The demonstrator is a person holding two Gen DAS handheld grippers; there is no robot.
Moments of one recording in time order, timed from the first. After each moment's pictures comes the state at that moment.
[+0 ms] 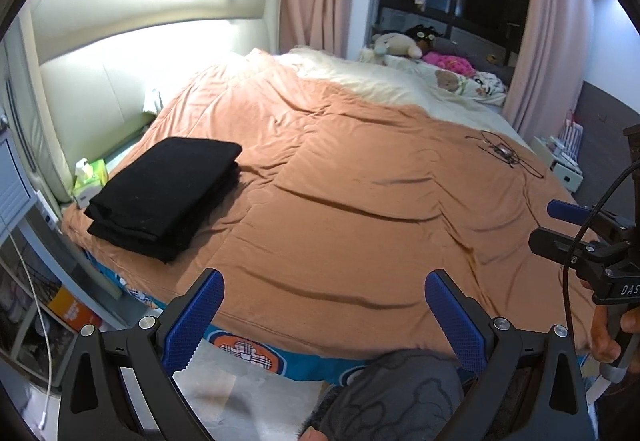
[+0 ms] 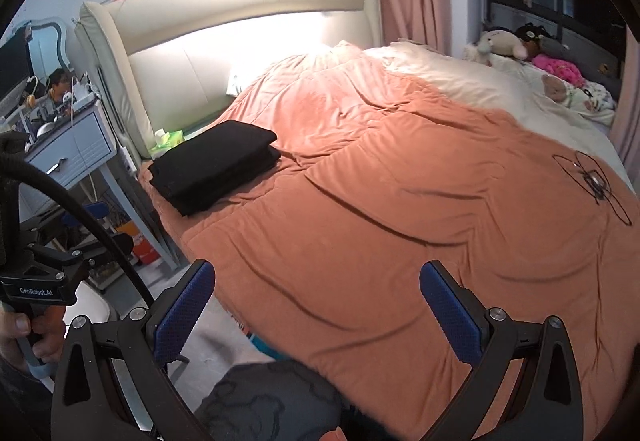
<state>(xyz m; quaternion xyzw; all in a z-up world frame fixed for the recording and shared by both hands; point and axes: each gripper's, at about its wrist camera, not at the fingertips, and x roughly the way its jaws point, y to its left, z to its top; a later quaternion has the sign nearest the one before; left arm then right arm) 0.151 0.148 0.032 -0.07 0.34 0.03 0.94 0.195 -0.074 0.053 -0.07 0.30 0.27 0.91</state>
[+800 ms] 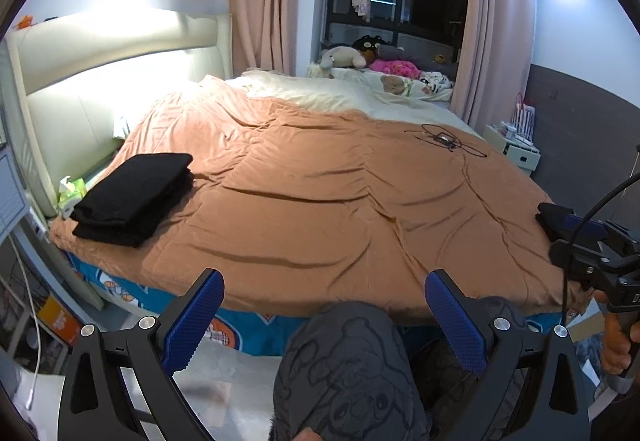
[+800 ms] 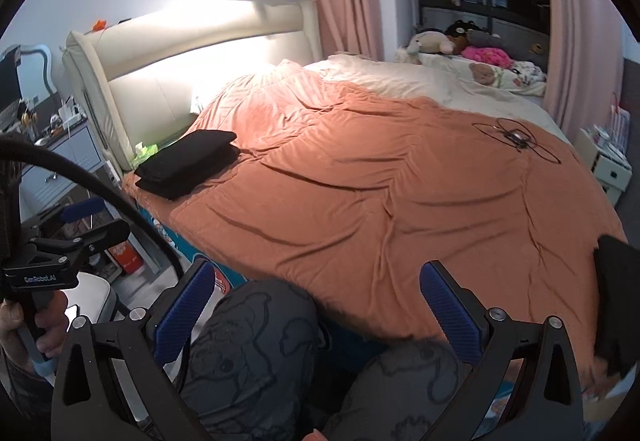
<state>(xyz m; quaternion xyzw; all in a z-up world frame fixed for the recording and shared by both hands) 0.046 0.053 0.038 -0.04 0.30 -0.03 0.95 0.040 -0.164 0.053 -0.03 0.27 0.19 0.94</state>
